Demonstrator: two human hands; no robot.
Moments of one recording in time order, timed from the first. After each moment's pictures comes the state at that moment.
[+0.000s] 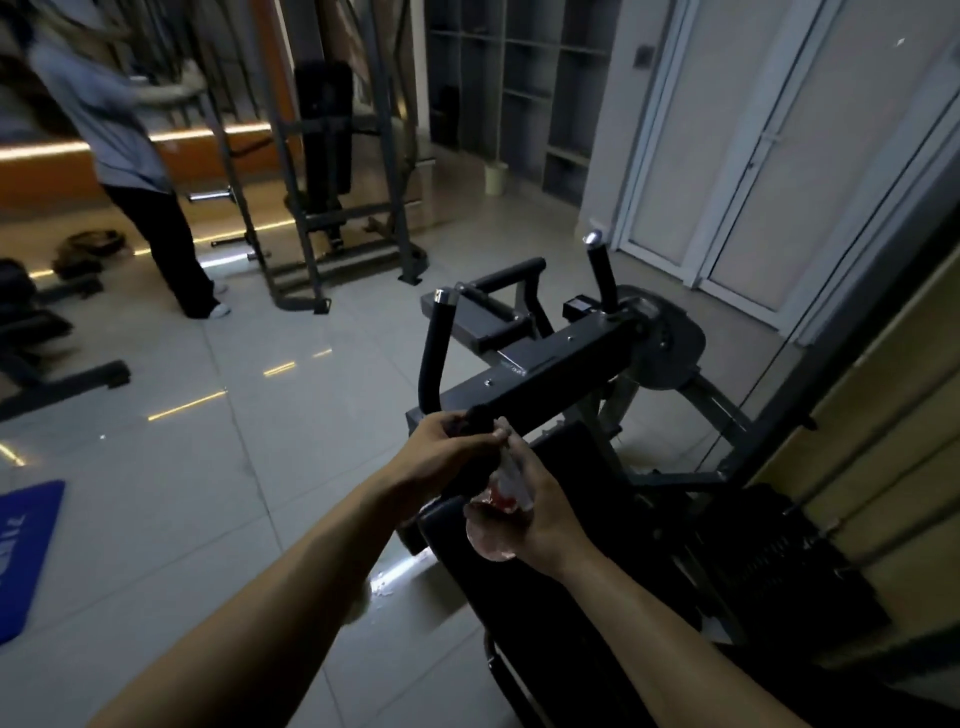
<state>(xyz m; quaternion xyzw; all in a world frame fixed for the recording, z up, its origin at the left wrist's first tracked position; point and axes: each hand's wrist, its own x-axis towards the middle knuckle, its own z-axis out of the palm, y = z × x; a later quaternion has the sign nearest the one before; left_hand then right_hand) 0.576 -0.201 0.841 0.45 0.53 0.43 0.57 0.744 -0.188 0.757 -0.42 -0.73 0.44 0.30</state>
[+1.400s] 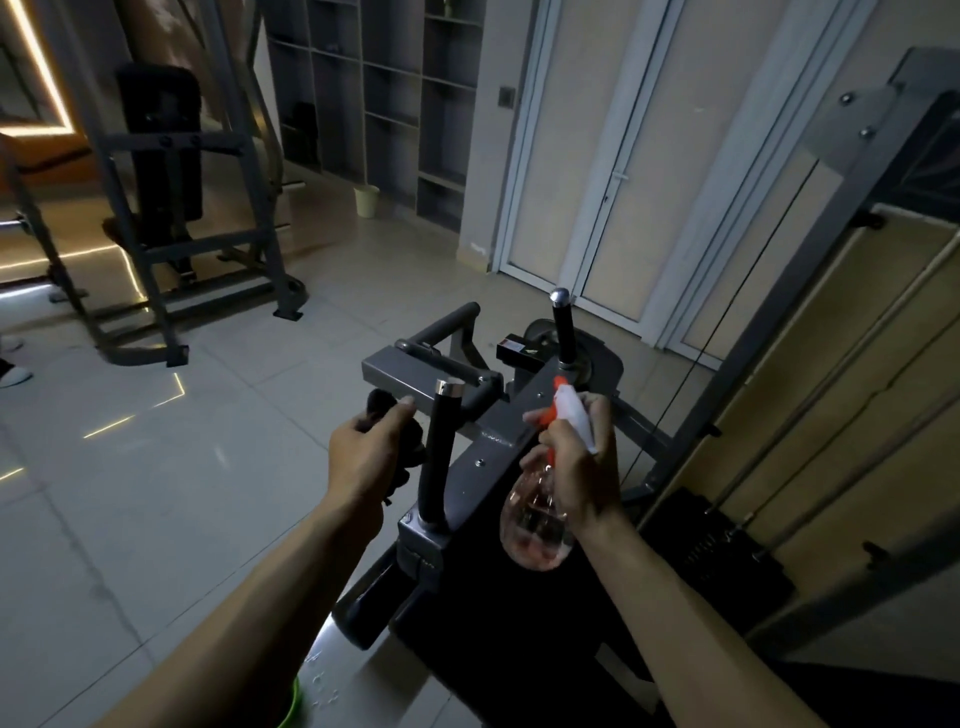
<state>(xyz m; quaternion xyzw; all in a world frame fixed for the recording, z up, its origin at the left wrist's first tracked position) 0.447 -0.071 0.865 0.33 0.55 0.54 0.55 0.657 -0.087 0.861 -0.56 -0.47 0.36 0.58</state>
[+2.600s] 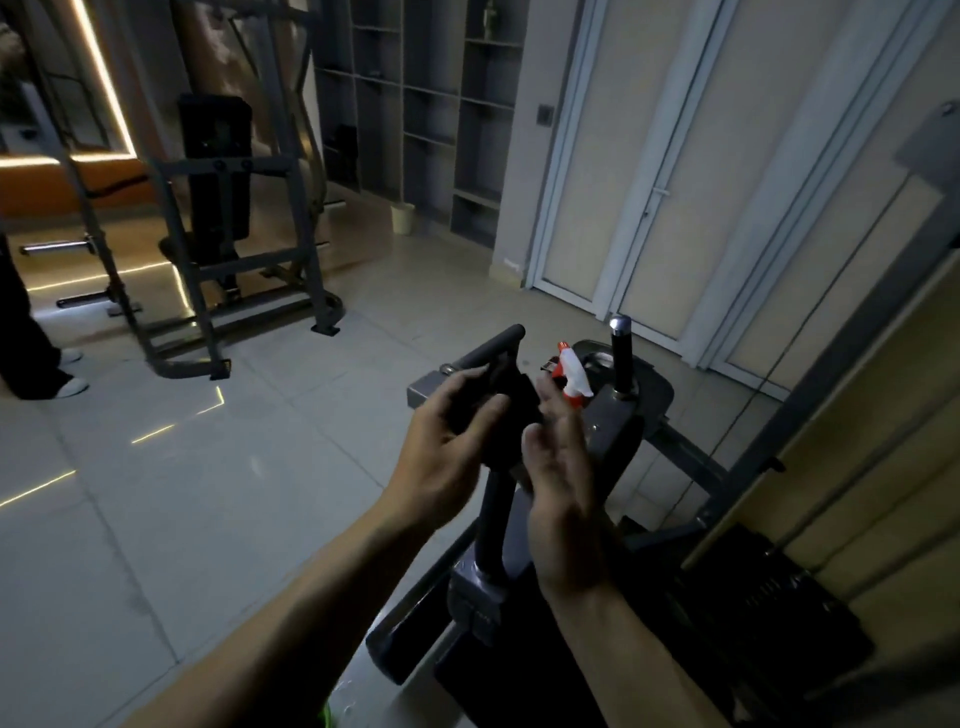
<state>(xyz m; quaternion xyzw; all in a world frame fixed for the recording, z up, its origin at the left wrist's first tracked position) 0.437 -0.035 0.895 0.58 0.37 0.56 0.45 0.557 -0.078 0.882 -0.39 -0.55 0.41 0.62</state>
